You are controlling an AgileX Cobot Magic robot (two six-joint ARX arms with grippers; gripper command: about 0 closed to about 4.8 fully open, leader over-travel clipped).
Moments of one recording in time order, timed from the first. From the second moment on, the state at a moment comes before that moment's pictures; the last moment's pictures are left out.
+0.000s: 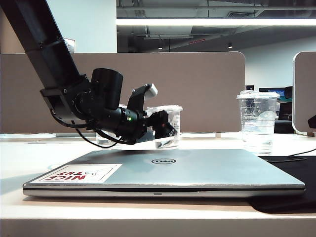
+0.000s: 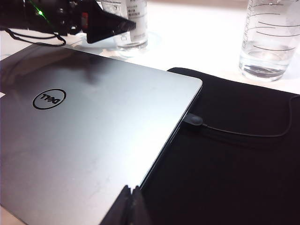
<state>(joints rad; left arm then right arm) -0.45 2.24 1.29 0.72 0.38 -0.07 0.39 0.28 0.01 0.01 0.00 0.03</state>
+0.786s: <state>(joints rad) -0.42 1.85 1.00 0.67 0.40 0.07 0.39 0.28 0.01 0.01 0.00 0.03</state>
